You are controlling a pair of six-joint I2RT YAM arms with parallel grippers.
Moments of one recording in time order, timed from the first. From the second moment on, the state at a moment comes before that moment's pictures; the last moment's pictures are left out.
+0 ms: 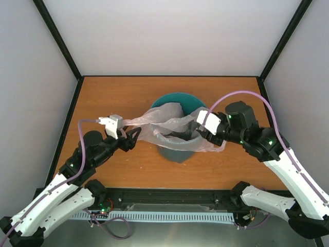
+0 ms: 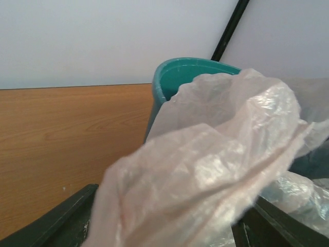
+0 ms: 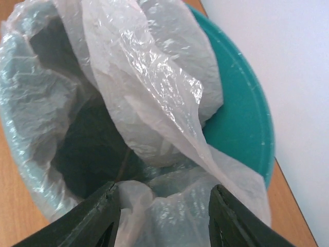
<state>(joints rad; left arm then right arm) -0.68 0.57 0.66 -0.29 -0.04 -0.33 0.70 0.94 1.28 -0.96 -0.10 -0.62</state>
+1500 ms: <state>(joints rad) -0.68 0.90 0.92 -0.39 -0.25 -0.21 0.47 1.35 1.67 -1.02 -0.24 -0.79</state>
